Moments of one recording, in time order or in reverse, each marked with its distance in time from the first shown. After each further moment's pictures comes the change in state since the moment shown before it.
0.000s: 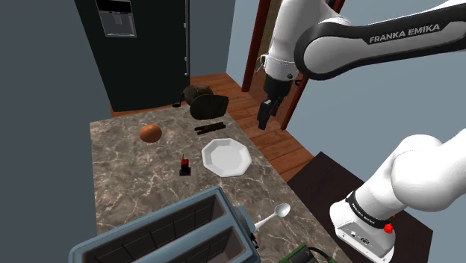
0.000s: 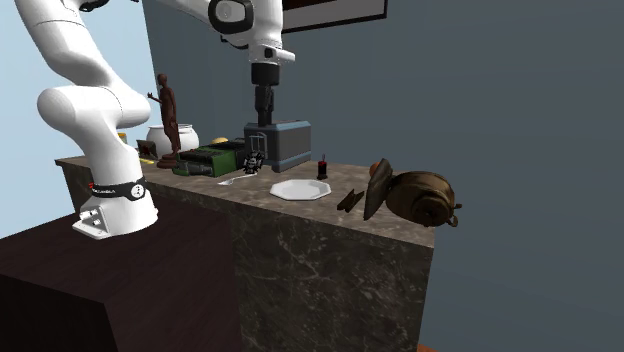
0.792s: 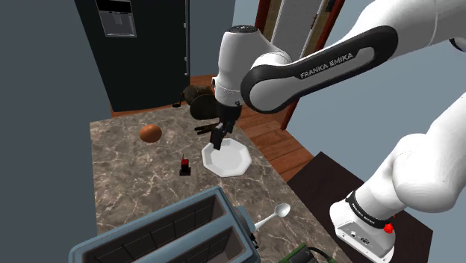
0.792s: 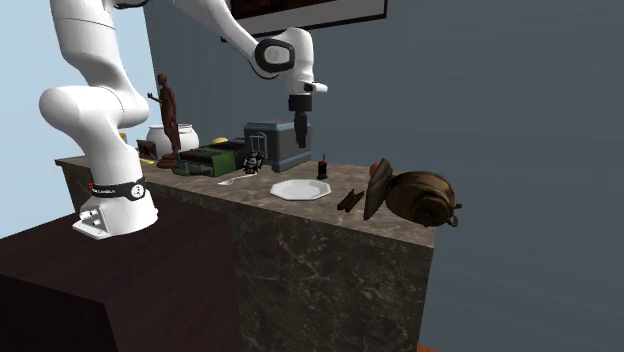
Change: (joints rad) arm 0.065 0.399 0.125 0.201 -0.097 0.251 0.122
